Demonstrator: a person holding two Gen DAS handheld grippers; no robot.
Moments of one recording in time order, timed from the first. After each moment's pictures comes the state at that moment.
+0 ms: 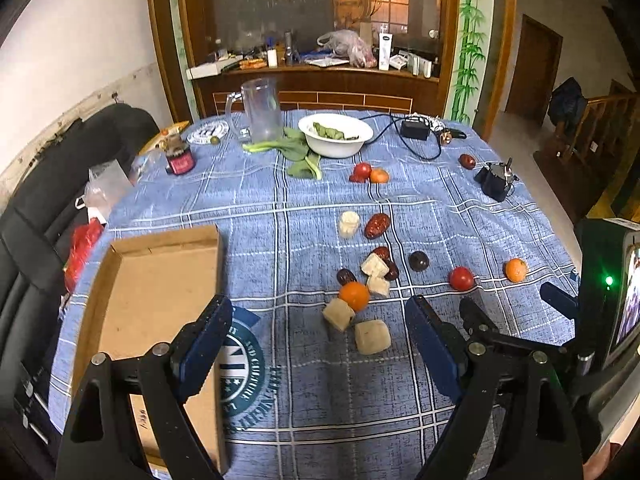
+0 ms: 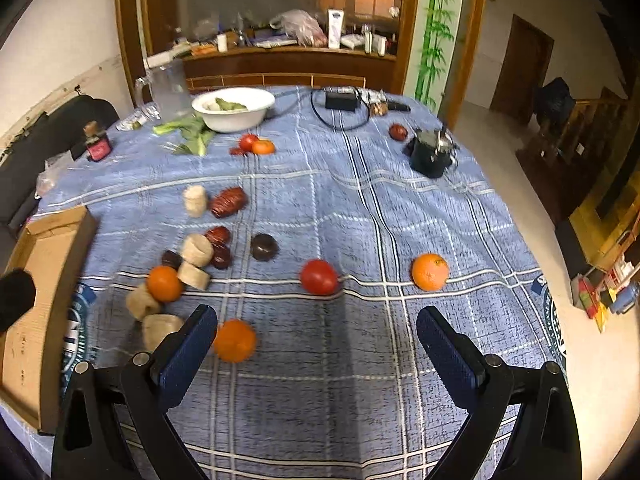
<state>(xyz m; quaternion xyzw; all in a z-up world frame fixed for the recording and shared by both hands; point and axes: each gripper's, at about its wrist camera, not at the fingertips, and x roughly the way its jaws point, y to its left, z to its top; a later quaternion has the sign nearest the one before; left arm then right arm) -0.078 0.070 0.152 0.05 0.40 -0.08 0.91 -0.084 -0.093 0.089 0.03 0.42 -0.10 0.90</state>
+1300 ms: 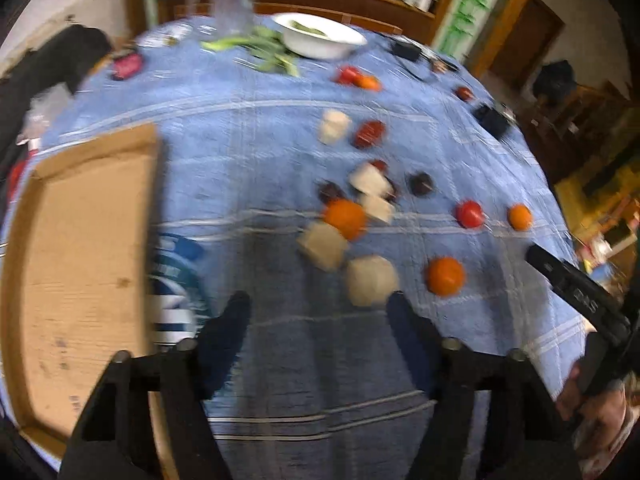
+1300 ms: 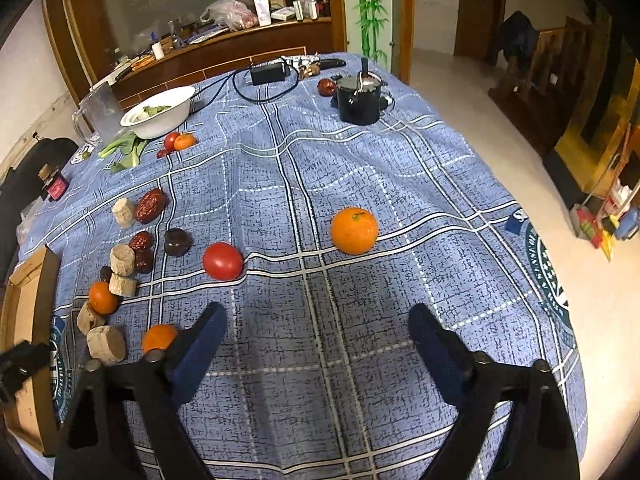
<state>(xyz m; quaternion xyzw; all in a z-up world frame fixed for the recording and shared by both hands) -0.041 0.076 0.062 -0.01 0.54 -0.17 0.82 -0.090 -0.184 0.053 0.14 0.46 -0.14 0.86</state>
